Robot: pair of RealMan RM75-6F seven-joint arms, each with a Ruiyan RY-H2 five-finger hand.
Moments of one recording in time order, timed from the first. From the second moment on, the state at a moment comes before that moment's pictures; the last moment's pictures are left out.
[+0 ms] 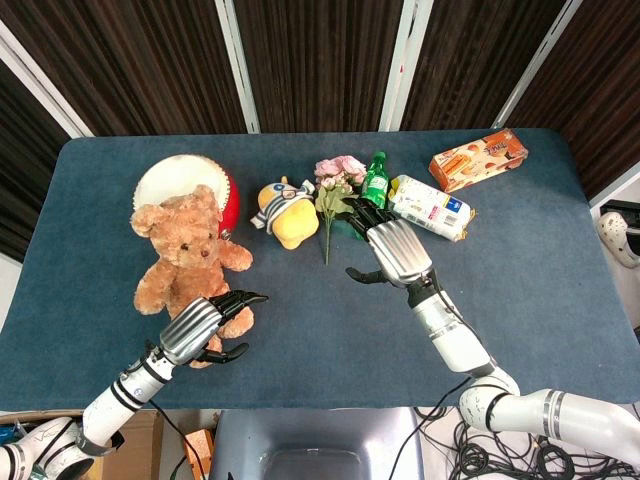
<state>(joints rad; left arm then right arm) -0.59 -1.34 -0.05 -1.59 1.76 1.22 -0.36 0.73 -1.39 0.39 -1.72 -1.17 0.99 -0.29</state>
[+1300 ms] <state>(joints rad) -0.24 -1.25 -0.10 -1.88 1.42 1.62 0.29 0.15 -1.00 -0.03 -1.82 -1.56 1.56 -0.21</state>
